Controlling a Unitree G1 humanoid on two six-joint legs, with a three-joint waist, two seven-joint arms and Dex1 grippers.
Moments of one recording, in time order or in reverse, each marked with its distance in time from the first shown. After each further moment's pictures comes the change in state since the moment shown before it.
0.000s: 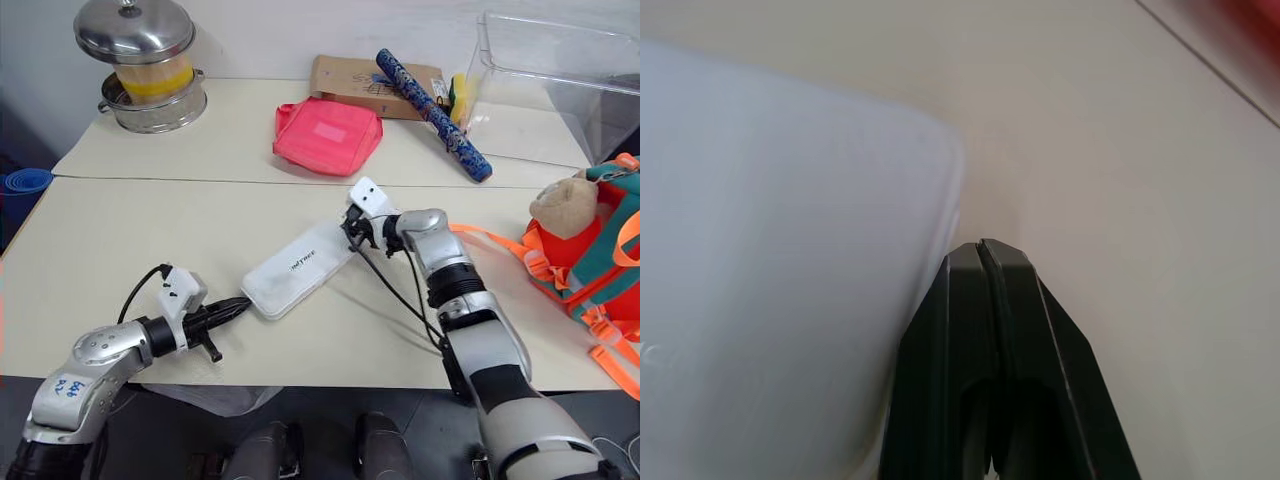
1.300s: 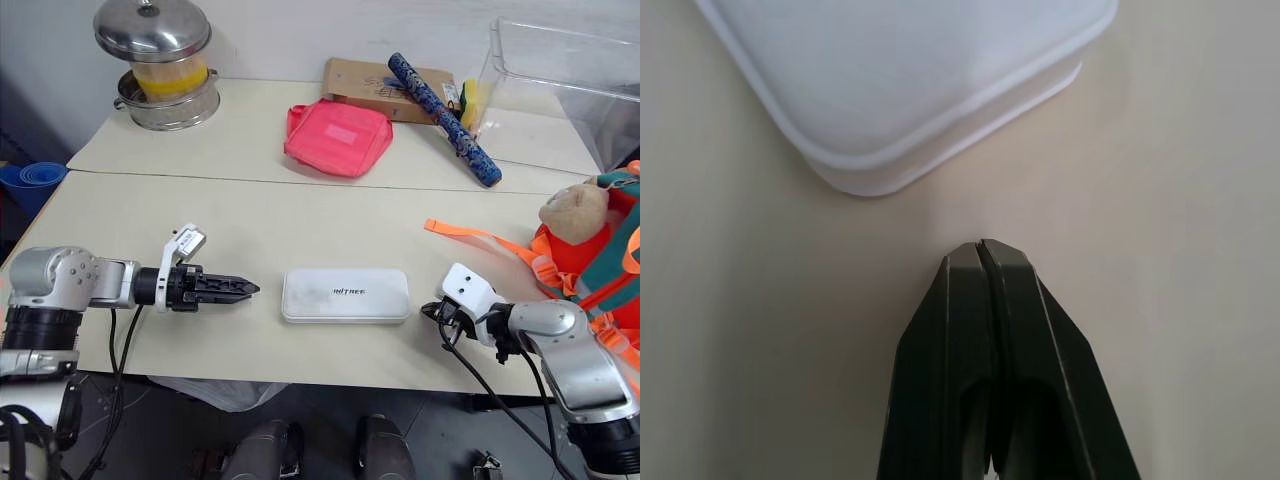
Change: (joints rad) left arm -0.692 0.100 -0.051 0.688 -0.388 1.053 -0.273; right arm 0.857 -0.505 -0.213 -1.061 0.176 0.324 0.034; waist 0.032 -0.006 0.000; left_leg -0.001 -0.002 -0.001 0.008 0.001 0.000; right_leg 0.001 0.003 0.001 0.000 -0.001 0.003
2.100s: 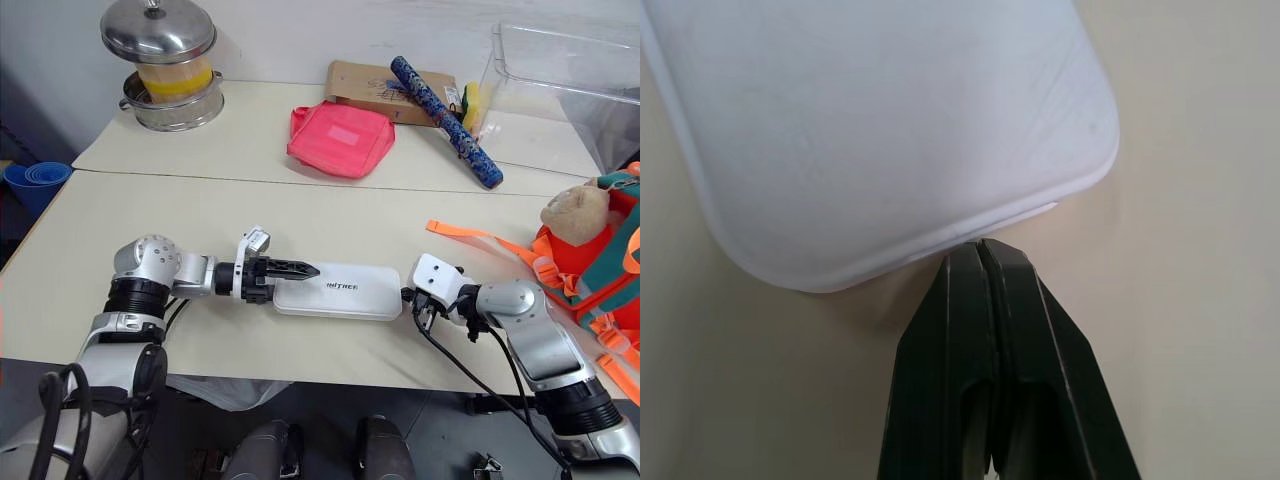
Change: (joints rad) left arm -0.159 -0.342 0.107 0.299 0.003 0.013 0.244; right arm -0.163 0.082 0.152 0.137 -0.081 -0.166 -0.025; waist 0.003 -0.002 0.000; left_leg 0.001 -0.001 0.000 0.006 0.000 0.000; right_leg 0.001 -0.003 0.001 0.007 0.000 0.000
